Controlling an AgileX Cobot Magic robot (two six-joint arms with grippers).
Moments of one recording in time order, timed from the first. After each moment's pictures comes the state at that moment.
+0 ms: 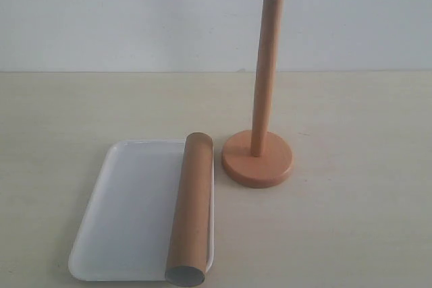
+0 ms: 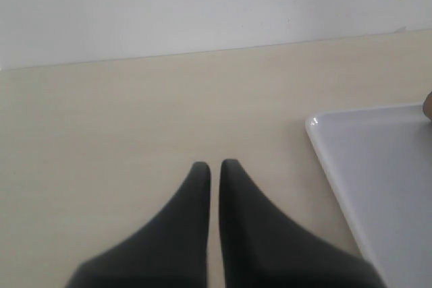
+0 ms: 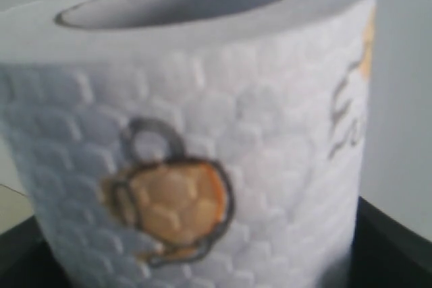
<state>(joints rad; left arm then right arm) 0.00 0.00 0.00 -0.01 0.31 0.09 0.64 1.46 -1.58 -0.56 0.30 0.52</state>
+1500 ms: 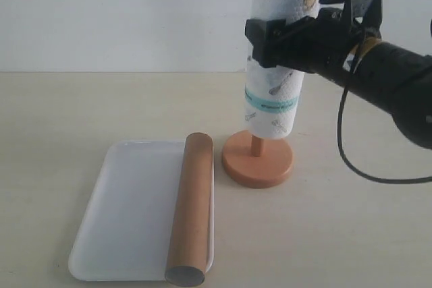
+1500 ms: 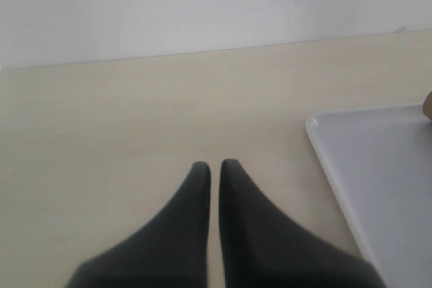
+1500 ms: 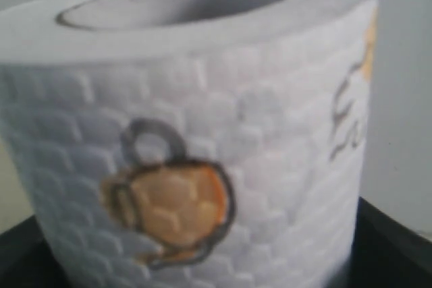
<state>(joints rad) 0.00 0.00 0.00 -0.01 0.31 0.09 0.43 1.61 -0.81 -0.18 -0.67 0.26</state>
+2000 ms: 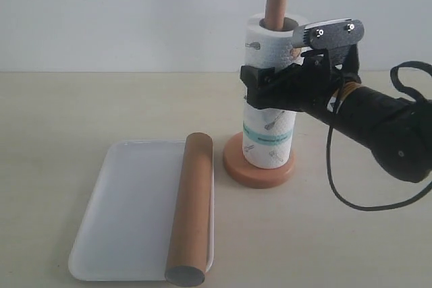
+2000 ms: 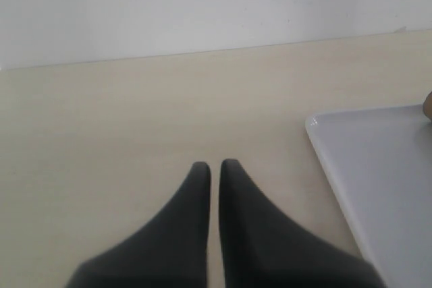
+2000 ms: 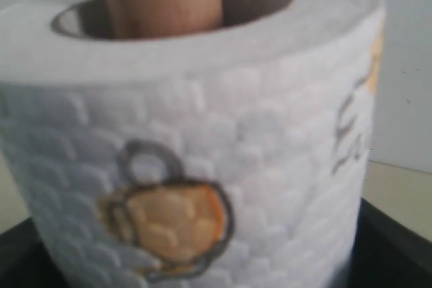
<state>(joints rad) 0.00 0.00 0.00 -0.01 0.31 0.09 0.43 1.76 -0.76 -0.17 -0.79 0.22</state>
